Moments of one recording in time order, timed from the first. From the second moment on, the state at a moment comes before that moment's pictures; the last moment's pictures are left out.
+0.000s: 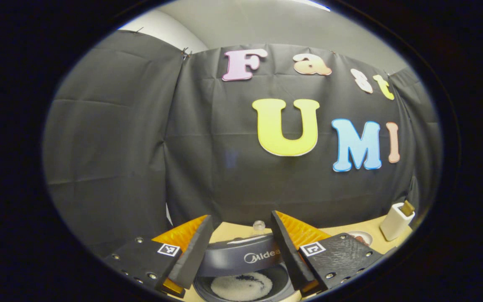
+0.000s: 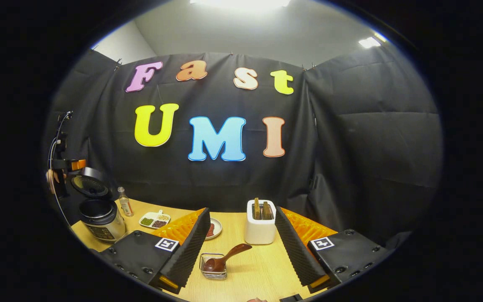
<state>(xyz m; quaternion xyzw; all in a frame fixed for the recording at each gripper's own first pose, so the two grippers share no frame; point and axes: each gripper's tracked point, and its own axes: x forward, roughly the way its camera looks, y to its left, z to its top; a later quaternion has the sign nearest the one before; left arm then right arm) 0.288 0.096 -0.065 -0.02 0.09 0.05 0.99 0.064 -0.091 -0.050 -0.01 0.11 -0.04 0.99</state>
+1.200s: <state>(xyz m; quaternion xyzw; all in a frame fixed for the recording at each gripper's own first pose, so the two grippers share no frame) 0.201 0.045 -0.221 0.00 0.19 0.09 0.98 0.038 -0.150 -0.072 0.00 0.14 -0.02 0.99</state>
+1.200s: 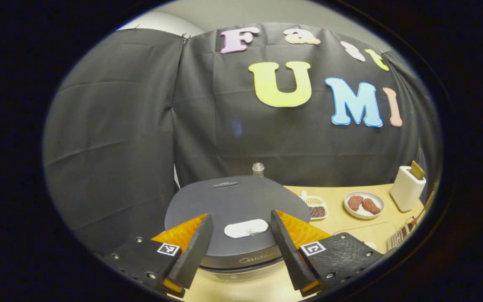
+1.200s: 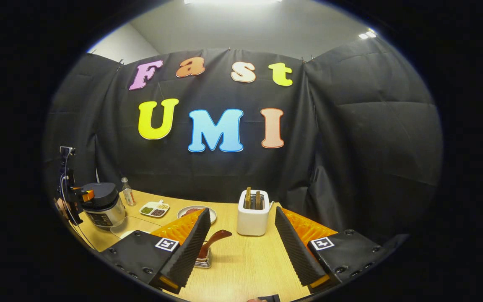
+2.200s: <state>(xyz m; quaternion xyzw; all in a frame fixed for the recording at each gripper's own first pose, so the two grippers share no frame) 0.159 0.007 -0.109 0.02 0.08 0.07 0.99 0.037 -0.128 -0.047 0.02 0.10 0.02 0.99</state>
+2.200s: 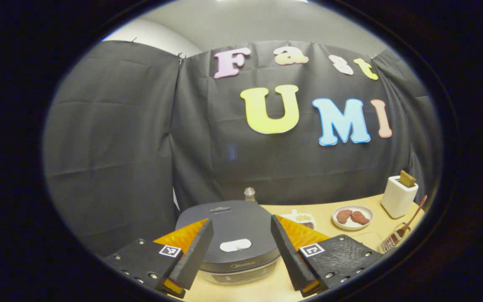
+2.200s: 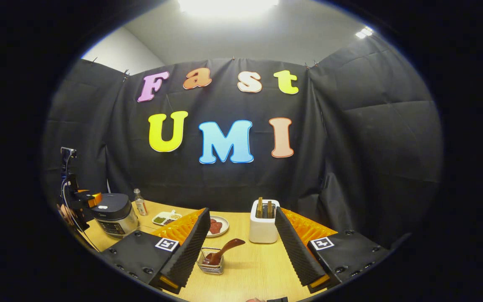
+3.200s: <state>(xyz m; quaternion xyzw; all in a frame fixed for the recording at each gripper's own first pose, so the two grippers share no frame) -0.011 0.002 0.050 0.03 -0.04 0.00 1.00 -0.014 -0.051 0.011 0.03 0.01 0.02 1.00</state>
